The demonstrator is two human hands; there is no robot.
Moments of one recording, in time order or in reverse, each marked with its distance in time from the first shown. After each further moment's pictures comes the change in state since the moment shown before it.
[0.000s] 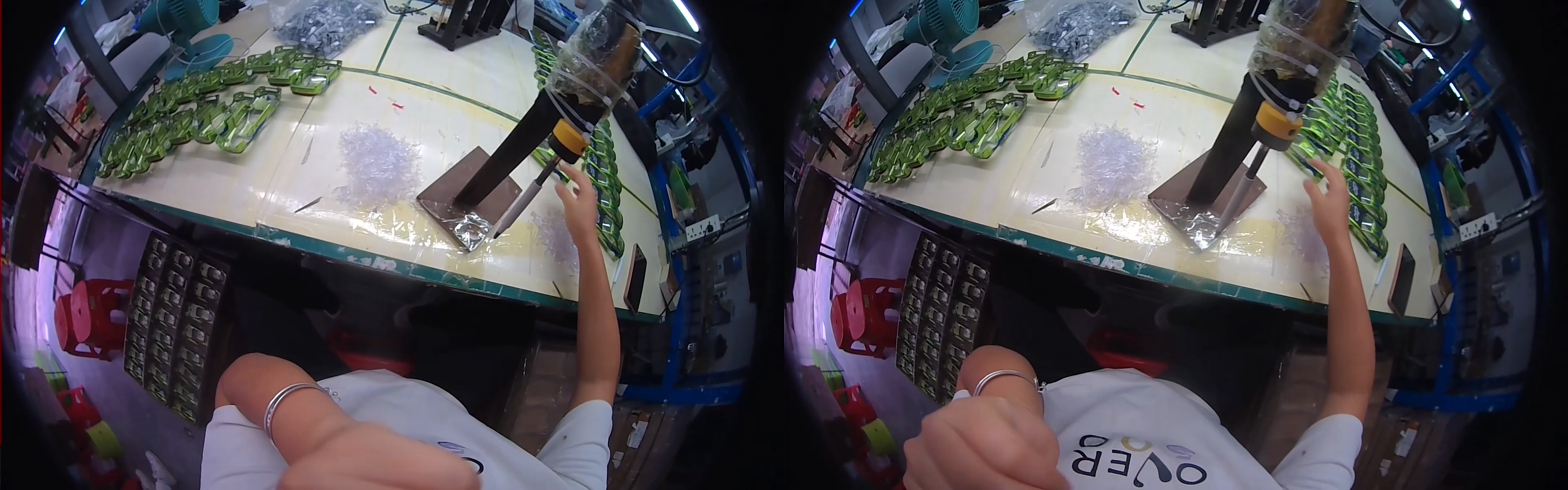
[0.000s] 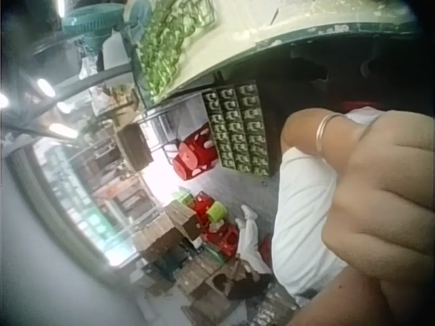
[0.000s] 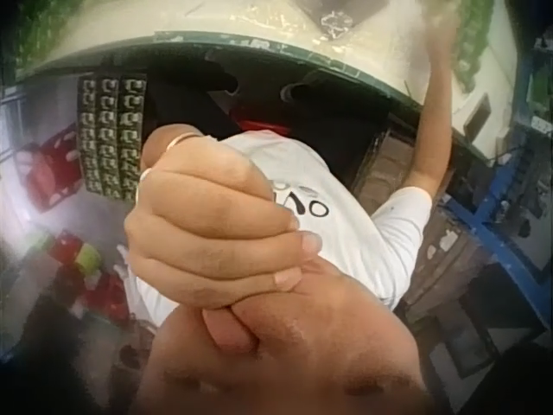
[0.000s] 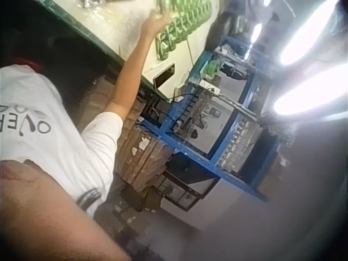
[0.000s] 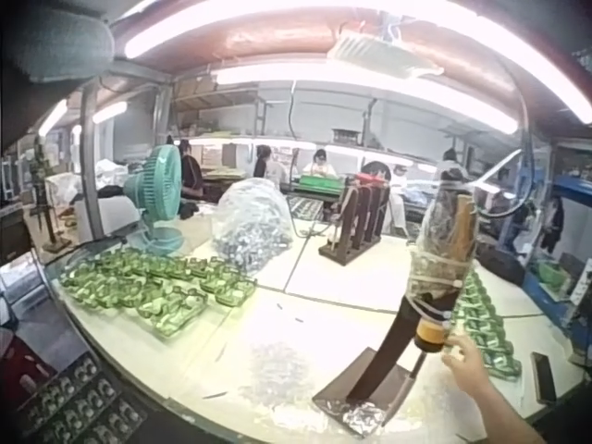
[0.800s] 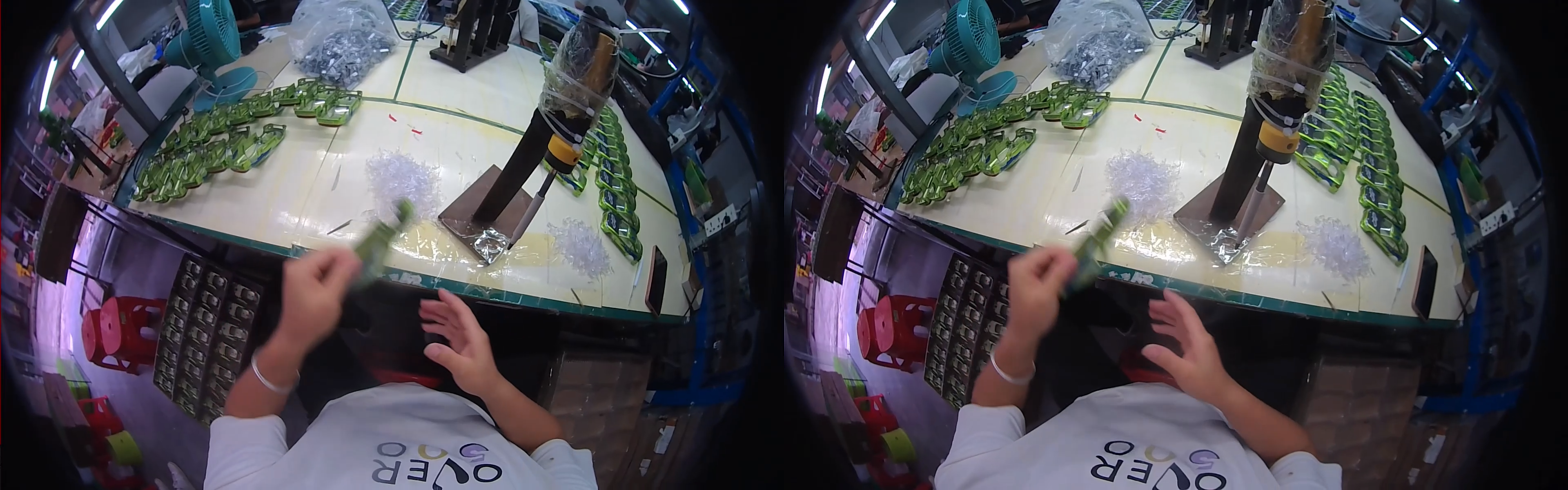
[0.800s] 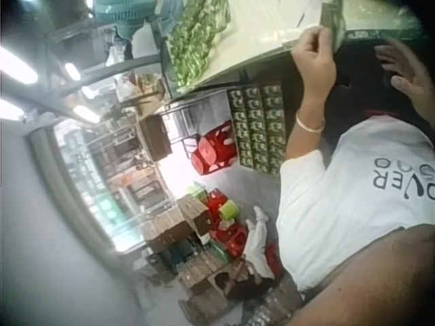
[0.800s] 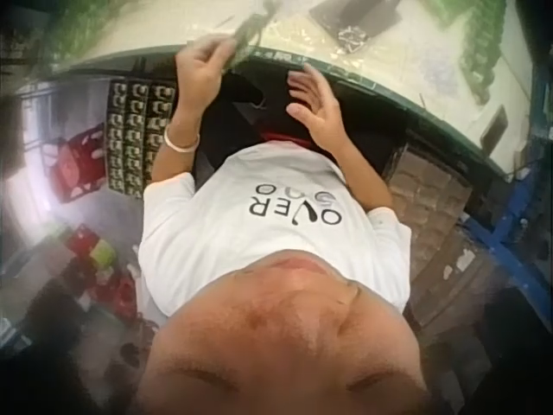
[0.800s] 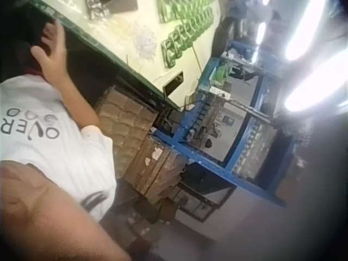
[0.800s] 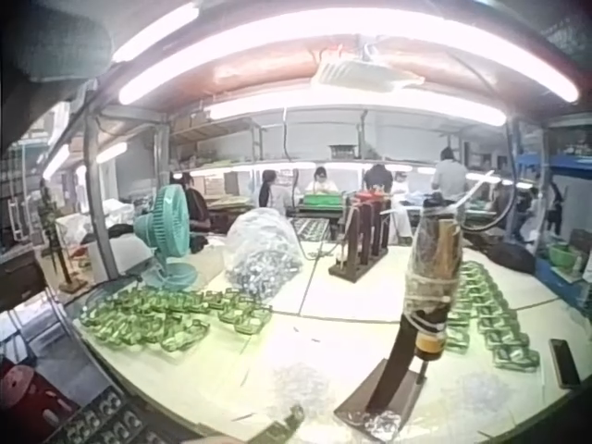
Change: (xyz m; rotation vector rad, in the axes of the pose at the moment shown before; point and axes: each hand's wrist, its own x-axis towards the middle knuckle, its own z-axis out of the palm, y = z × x) left_hand -0.086 -0.090 -0.069 0.509 0.361 -0.812; right_hand -0.190 -0.182 0.062 1.168 -0.489 0.253
